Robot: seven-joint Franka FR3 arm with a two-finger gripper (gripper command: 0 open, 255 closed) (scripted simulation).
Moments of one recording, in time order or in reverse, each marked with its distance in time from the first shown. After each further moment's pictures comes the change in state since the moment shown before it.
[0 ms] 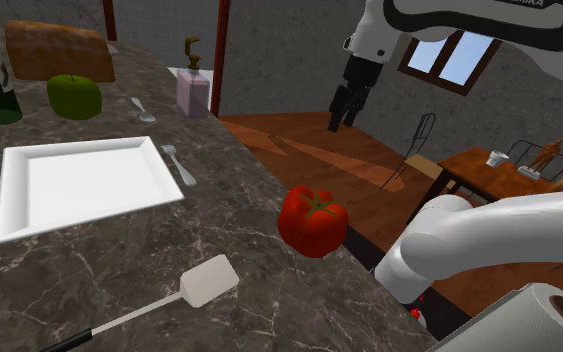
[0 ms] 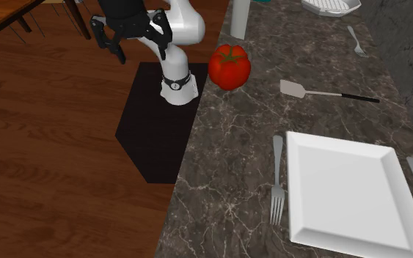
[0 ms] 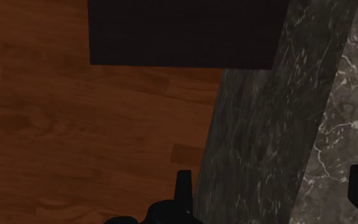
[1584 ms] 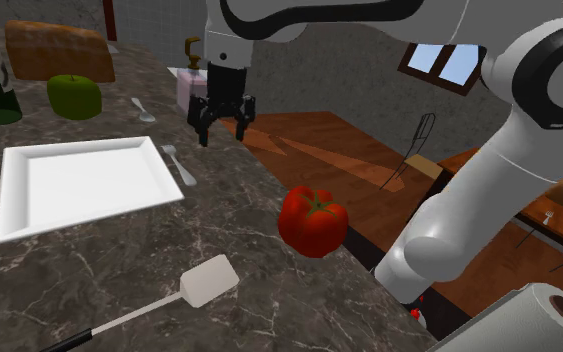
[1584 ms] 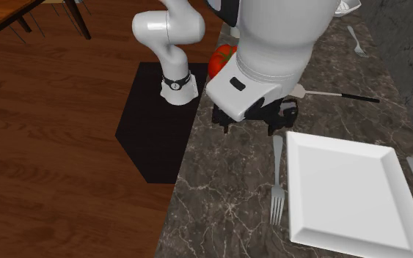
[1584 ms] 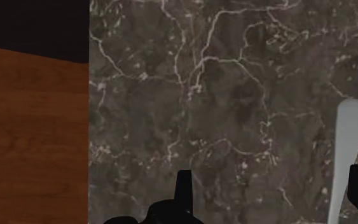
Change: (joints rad) arm 0.086 0.665 0.389 0.413 0.075 0.205 0.593
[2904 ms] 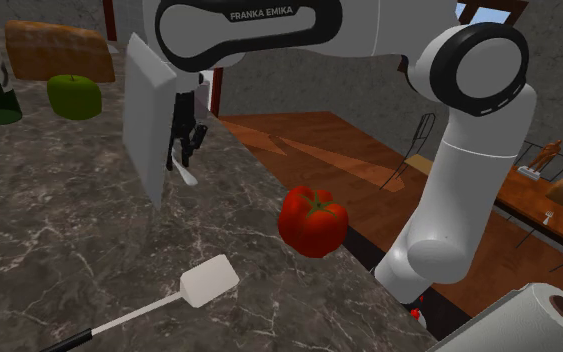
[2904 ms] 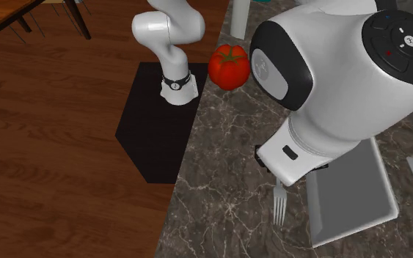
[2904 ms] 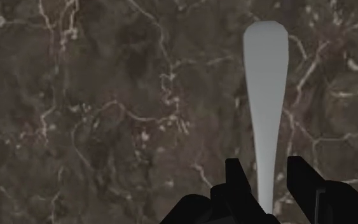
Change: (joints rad) arm 0.074 0.329 0.052 0.218 -0.107 0.074 0.203
